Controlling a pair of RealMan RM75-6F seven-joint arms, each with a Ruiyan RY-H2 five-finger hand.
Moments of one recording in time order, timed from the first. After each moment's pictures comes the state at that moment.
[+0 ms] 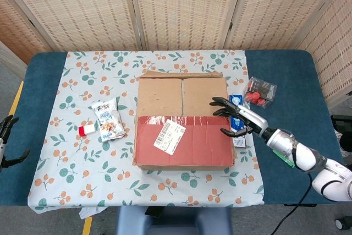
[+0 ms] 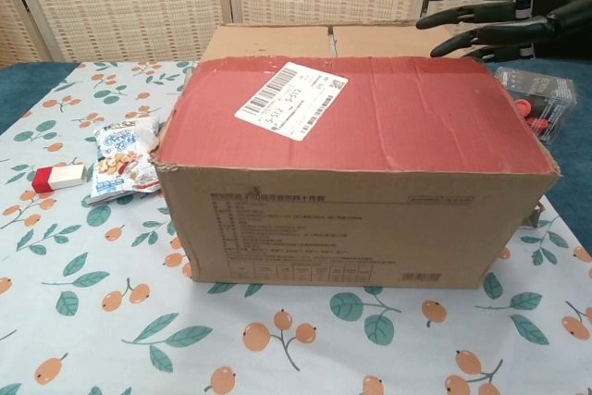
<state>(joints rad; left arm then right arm) -0.21 -1.15 -0.10 -1.27 1.40 1.29 -0.46 0.79 -1.11 -0.03 -1.37 -1.79 1.01 1.64</state>
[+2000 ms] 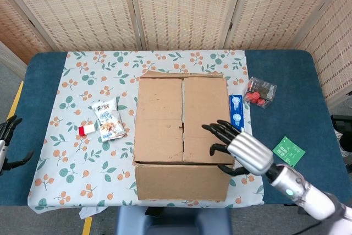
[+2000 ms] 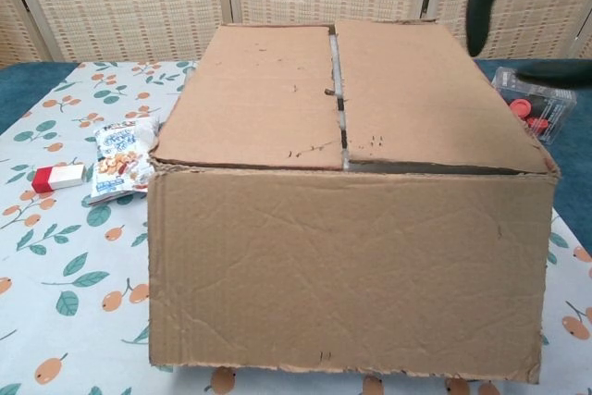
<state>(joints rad) -0.19 -1.12 -0.09 -1.32 1.46 1.36 -0.50 0.62 -0.87 0.06 -1.99 -1.74 1.07 0.15</state>
